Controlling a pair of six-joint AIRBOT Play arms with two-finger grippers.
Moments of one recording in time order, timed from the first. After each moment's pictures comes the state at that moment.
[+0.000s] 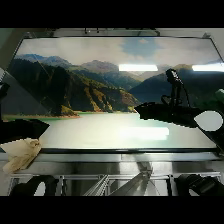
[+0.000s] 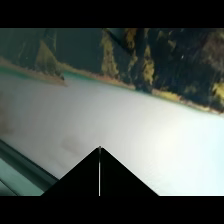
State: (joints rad) left arm 0.11 -0.53 0.79 -1.90 1.38 1.75; right arm 0.41 -0.86 0.71 -0.86 0.68 1.39
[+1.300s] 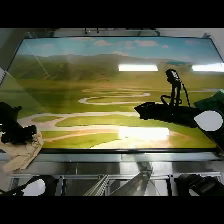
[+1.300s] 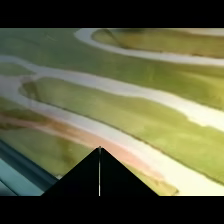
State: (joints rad) left arm 0.37 -1.30 0.81 -1.44 1.33 1.56; right arm 0.41 -0.86 0.71 -0.86 0.68 1.39
